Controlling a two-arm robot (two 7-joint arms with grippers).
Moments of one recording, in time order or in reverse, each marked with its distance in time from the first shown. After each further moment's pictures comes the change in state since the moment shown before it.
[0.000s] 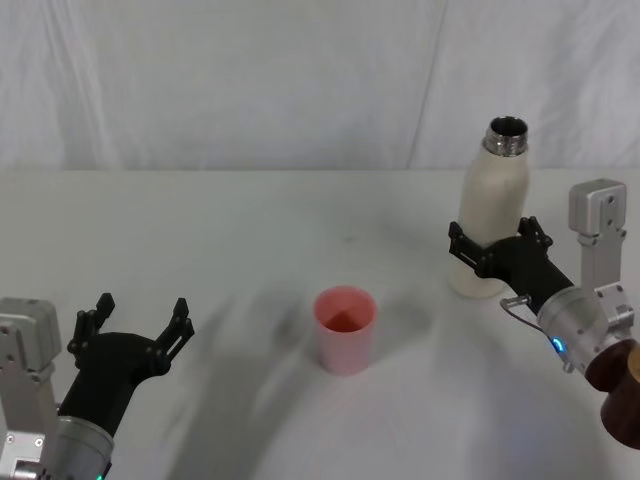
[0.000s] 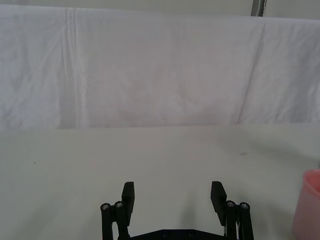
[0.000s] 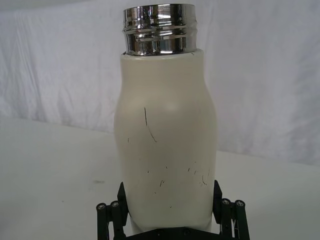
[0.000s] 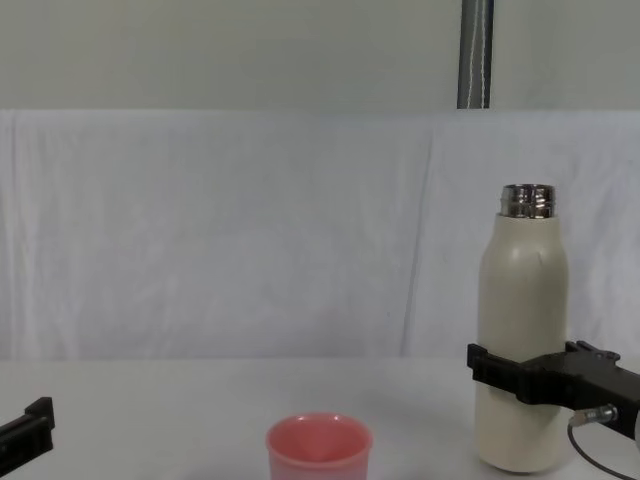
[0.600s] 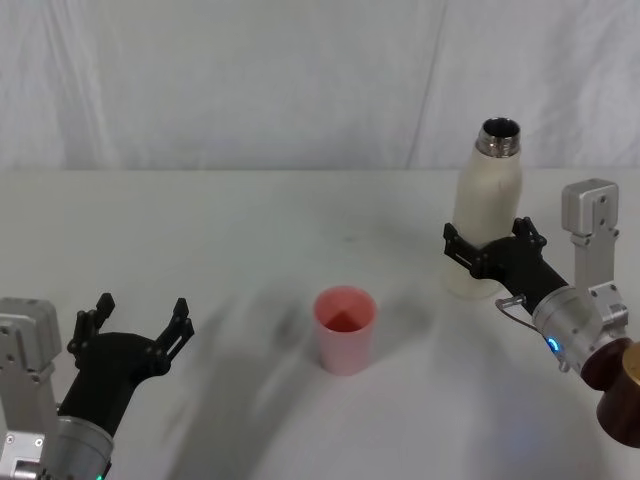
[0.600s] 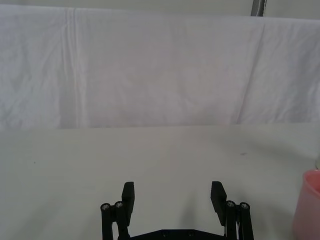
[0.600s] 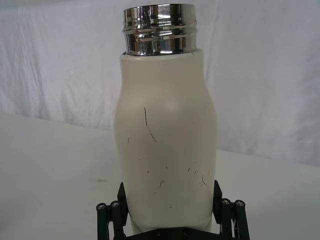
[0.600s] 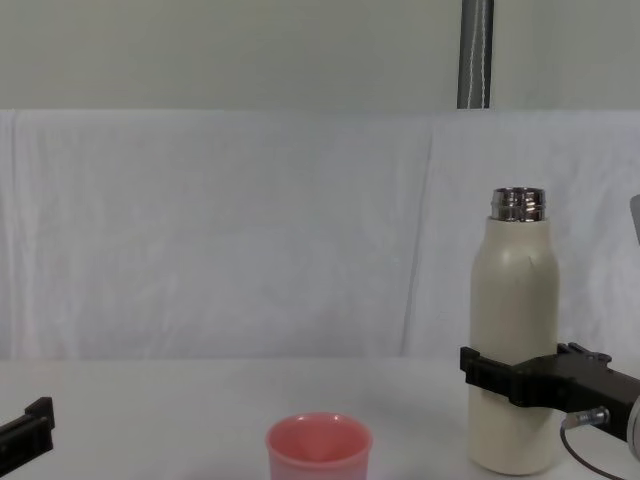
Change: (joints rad) left arm 0.000 0.000 0.000 0.000 0.000 0.000 0.000; right arm 0.013 -0.002 -0.010 0.021 -0.004 -0.004 0.006
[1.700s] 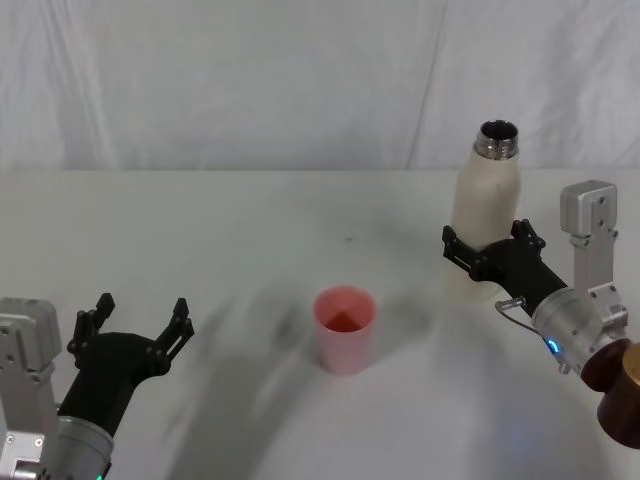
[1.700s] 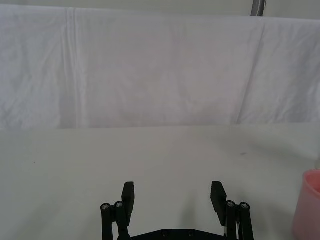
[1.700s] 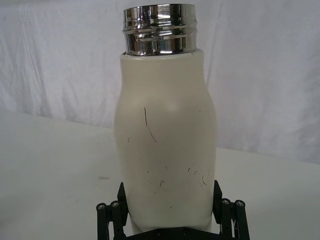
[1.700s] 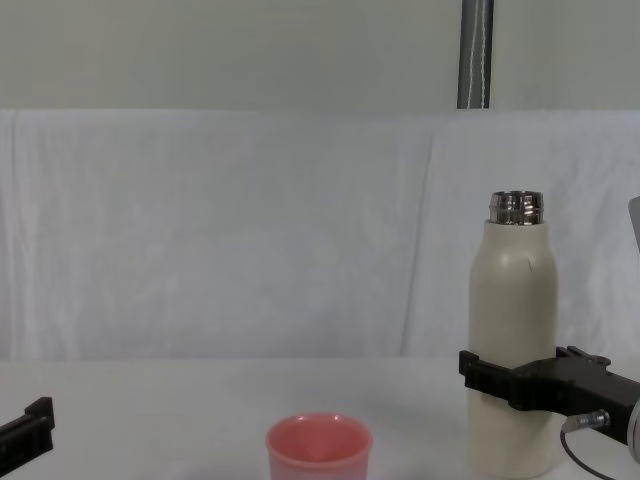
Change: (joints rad) left arm 0.000 0.000 0.000 0.000 0.000 0.000 0.000; right arm -0.002 0.002 -0.002 -0.002 0.002 0.008 0.006
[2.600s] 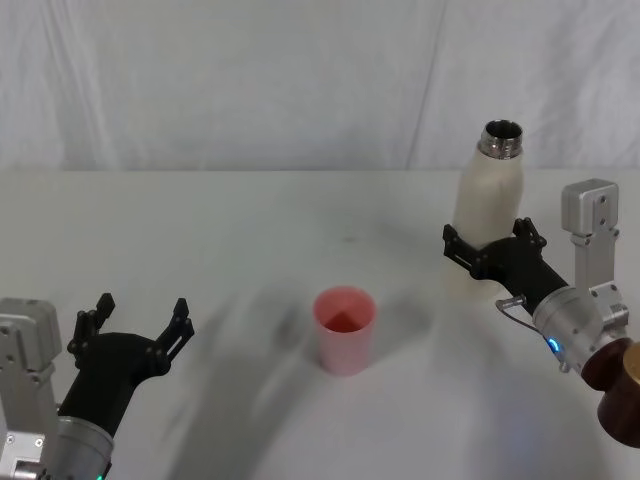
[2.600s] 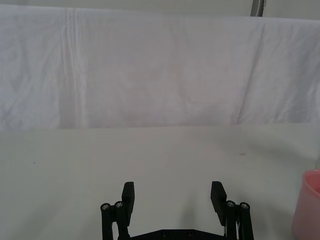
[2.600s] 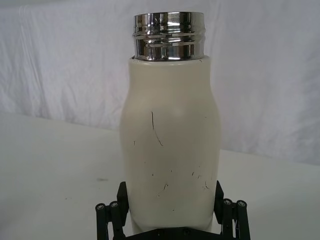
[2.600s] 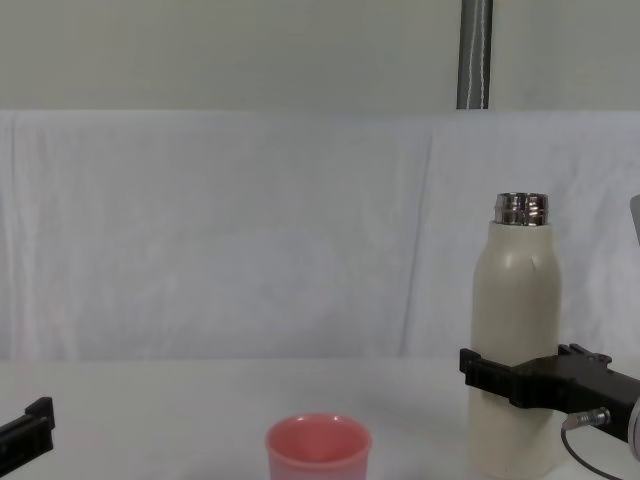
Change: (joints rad) left arm 0.000 0.000 0.000 0.000 0.000 0.000 0.000; right arm 0.000 0.000 0.000 -0.002 0.000 -0.001 -0.001
